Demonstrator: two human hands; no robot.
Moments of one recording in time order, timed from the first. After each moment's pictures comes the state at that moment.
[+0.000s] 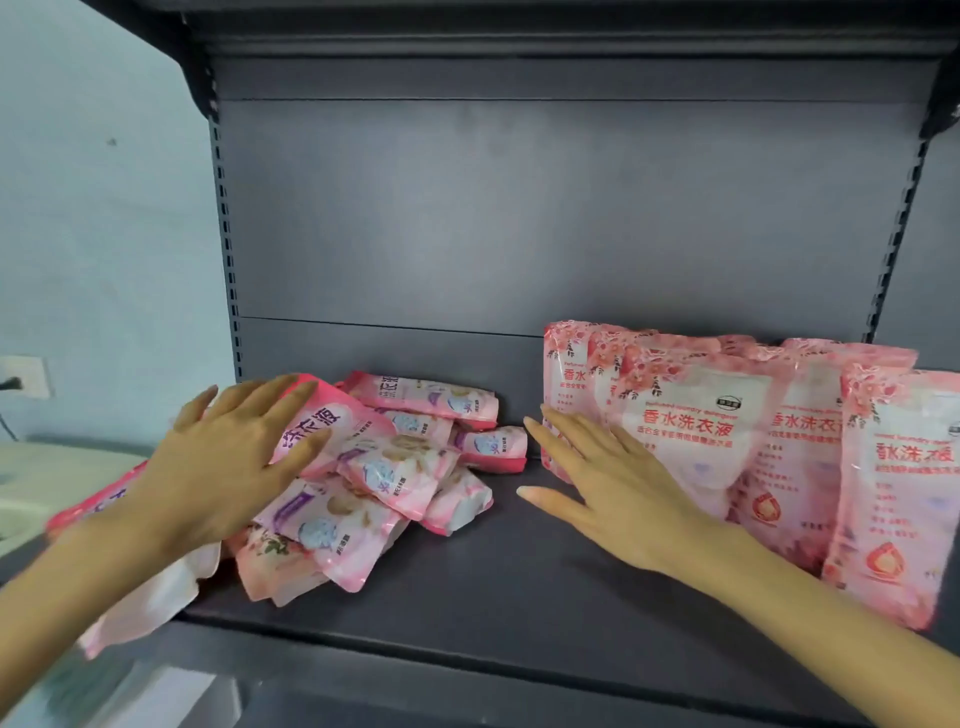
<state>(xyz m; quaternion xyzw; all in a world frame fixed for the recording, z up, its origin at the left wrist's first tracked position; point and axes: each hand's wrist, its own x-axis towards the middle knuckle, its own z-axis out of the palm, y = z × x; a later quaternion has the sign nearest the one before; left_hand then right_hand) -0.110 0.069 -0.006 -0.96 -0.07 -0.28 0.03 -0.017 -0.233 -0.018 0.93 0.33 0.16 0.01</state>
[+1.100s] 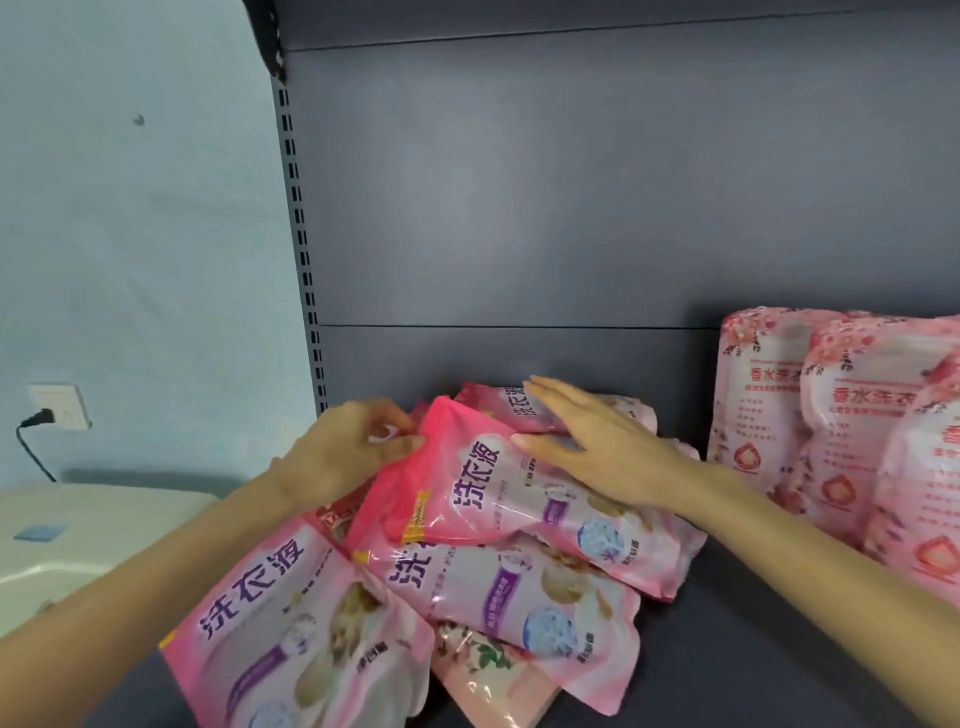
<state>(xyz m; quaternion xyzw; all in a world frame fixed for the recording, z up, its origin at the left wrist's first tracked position) 0.002 0.216 -0.007 -0.94 0.02 -0.17 -0.29 0.062 -0.030 -0.009 0.92 0.35 0.11 -0.16</state>
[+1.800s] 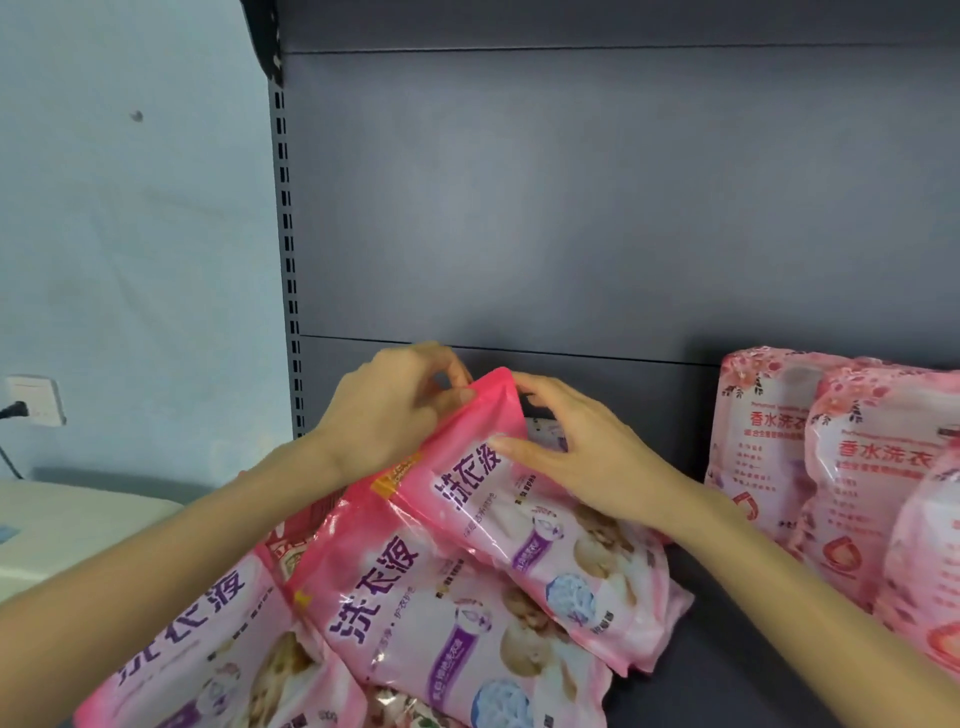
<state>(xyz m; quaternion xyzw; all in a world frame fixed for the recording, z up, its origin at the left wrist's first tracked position) 0.029 0.160 0.032 -0.92 0.11 -0.31 -0.23 0.073 -0.033 0.012 0.86 0.40 0.15 -0.29</state>
